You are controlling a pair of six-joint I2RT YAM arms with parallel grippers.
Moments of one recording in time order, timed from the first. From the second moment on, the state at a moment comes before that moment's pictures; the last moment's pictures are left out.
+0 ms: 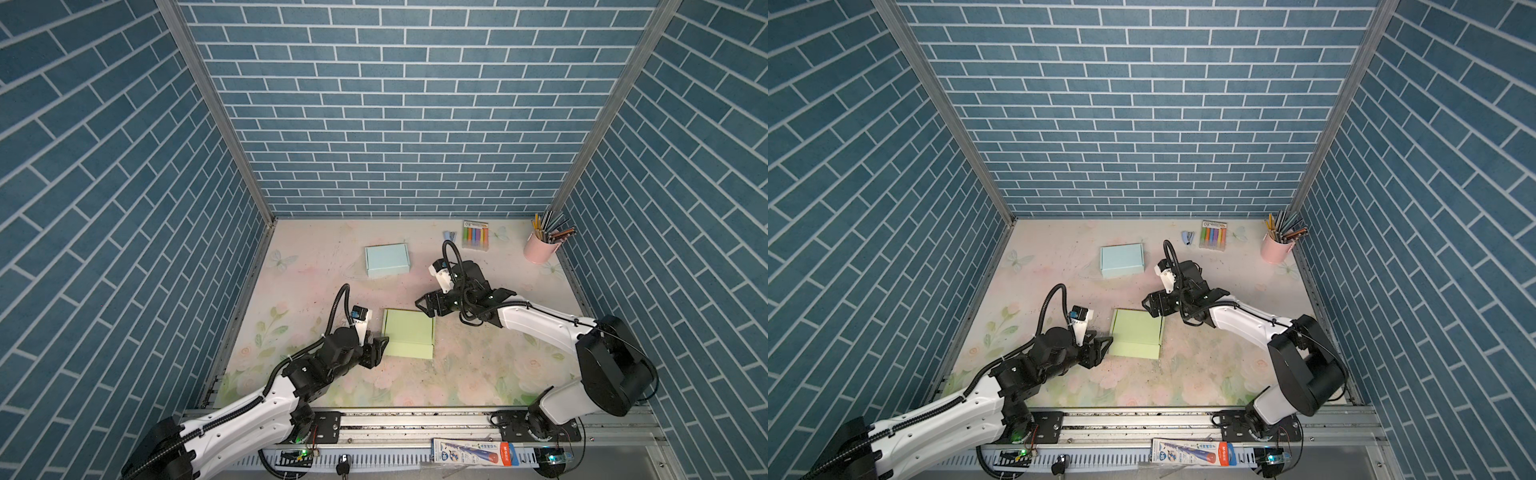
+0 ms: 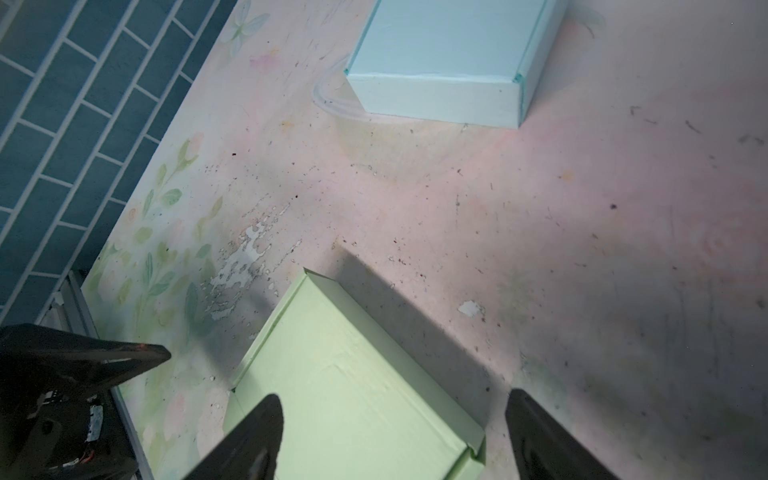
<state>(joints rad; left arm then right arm) -0.84 0.77 0.27 -0.04 -0.07 -0.48 0.68 1.54 0.91 -0.13 -0.33 0.28</state>
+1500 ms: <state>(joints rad) -1.03 1.09 0.21 0.24 -0.05 -0.53 0.73 1.80 1.03 -0.19 -0.46 0.18</state>
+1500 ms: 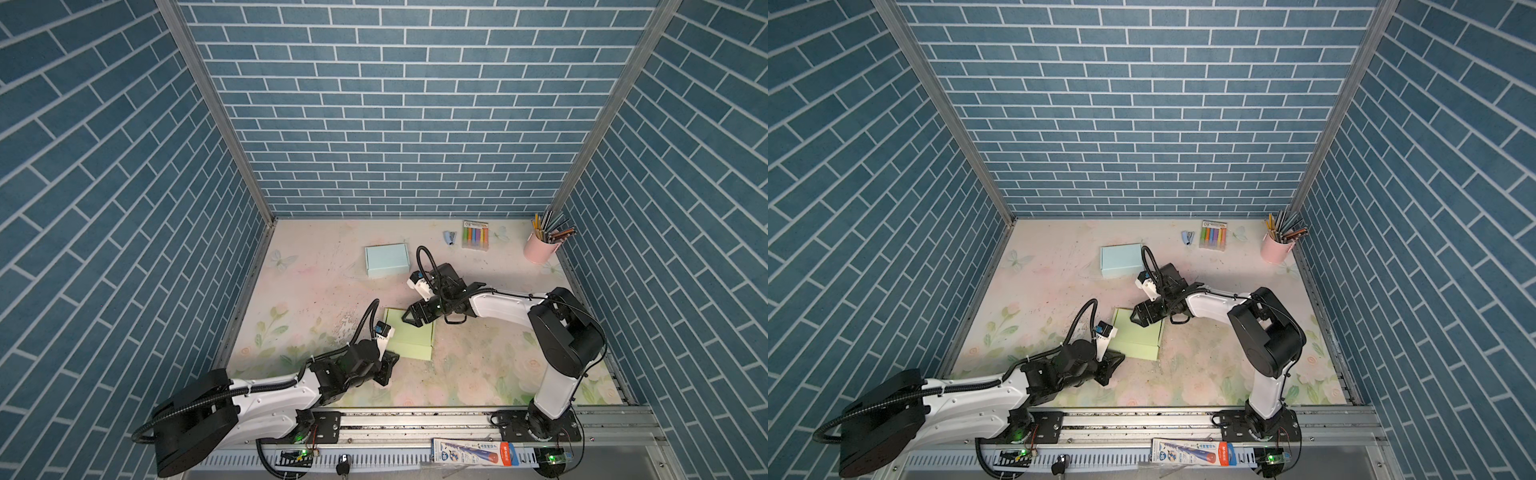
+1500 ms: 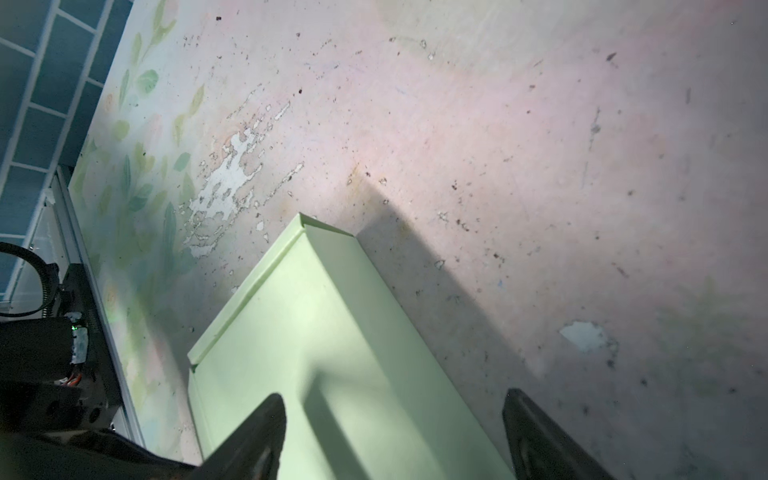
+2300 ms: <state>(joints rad) -1.01 1.27 0.22 0.33 -0.10 -0.51 0.79 1.81 0.93 -0.05 -0.55 0.19</state>
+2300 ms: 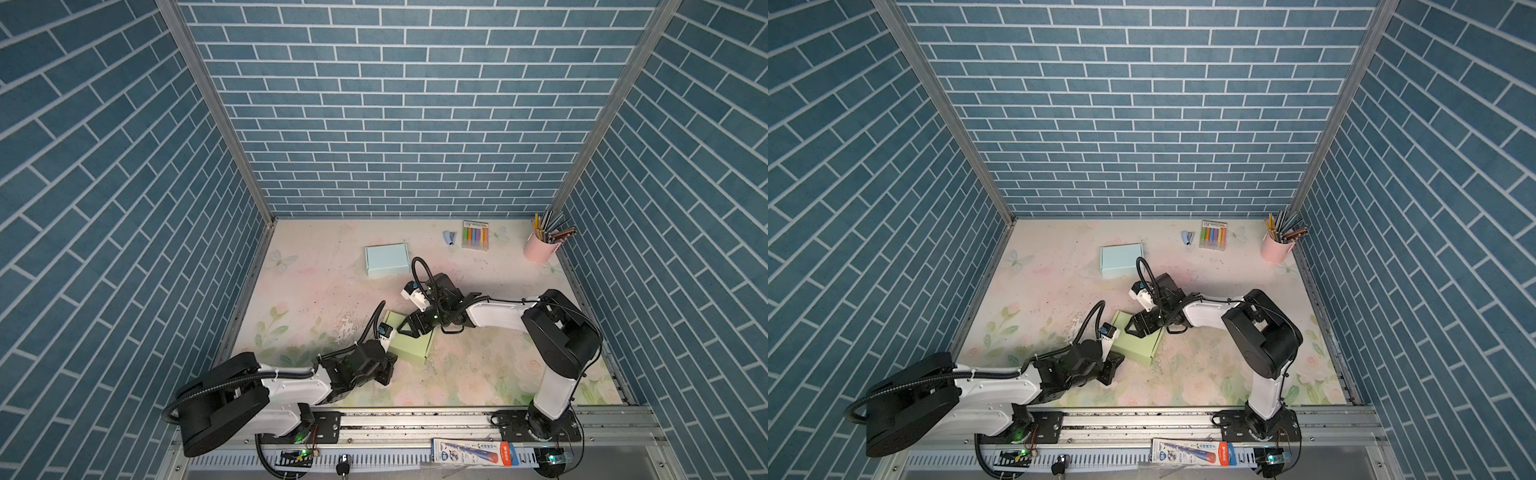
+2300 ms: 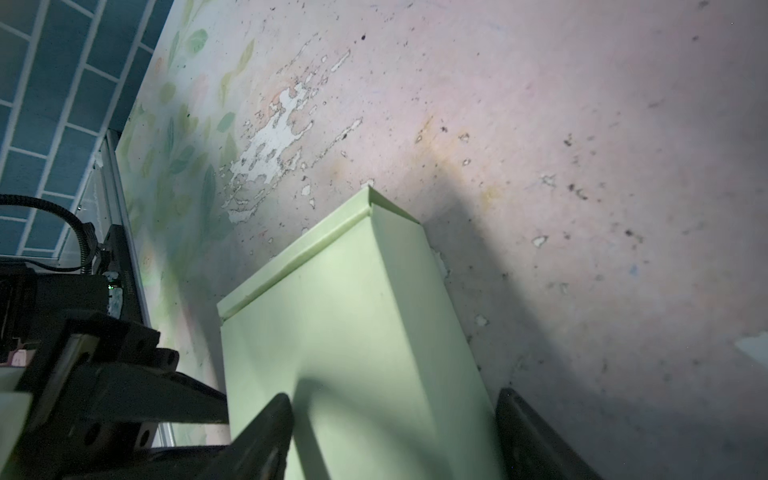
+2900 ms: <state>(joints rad) -1.01 1.33 0.25 0.37 -0.14 -0.46 0.78 1.81 0.90 0.05 -0.53 0.23</state>
